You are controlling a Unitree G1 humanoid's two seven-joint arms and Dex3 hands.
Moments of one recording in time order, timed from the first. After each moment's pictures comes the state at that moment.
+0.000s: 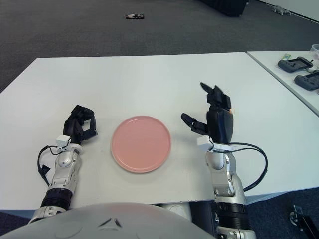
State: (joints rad) left arm 0.01 0.01 0.13 0.43 -0.03 -0.49 0.04; right arm 0.13 -0.18 -0.11 -0.17 -0.68 -0.25 -0.35
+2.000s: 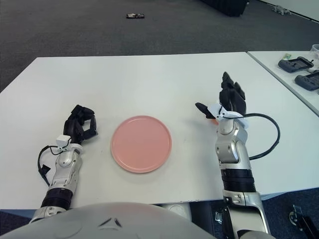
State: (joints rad) left arm 0.01 0.00 0.13 0.40 -0.03 -0.47 0.05; right arm -0.18 -0.33 -0.08 0.04 -0.60 0.30 -0.08
